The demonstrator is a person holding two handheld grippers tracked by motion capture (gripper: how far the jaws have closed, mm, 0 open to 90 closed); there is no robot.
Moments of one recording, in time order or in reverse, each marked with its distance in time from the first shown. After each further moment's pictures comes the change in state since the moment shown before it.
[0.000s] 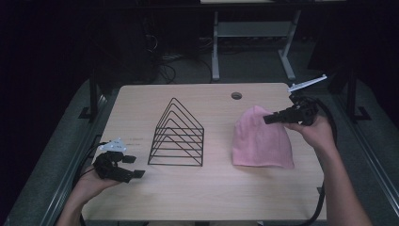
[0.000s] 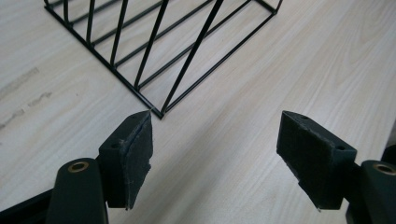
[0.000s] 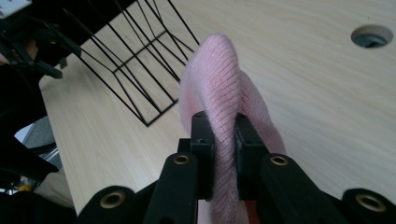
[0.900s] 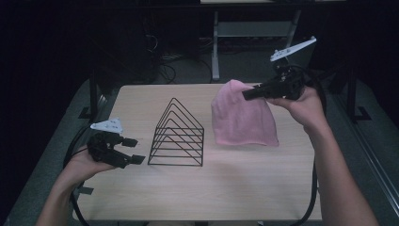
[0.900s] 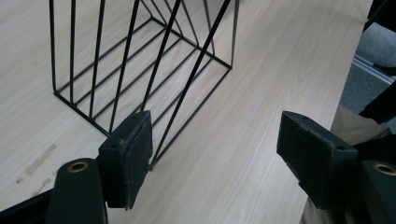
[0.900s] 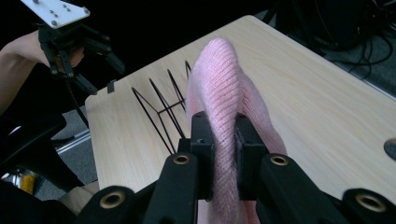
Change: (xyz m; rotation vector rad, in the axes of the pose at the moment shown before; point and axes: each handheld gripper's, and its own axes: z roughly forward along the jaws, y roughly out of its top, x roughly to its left) left arm -0.015 0.067 -0.048 -0.034 -0.065 0.105; right arm 0.077 0.091 -0.018 -0.068 0.078 -0.213
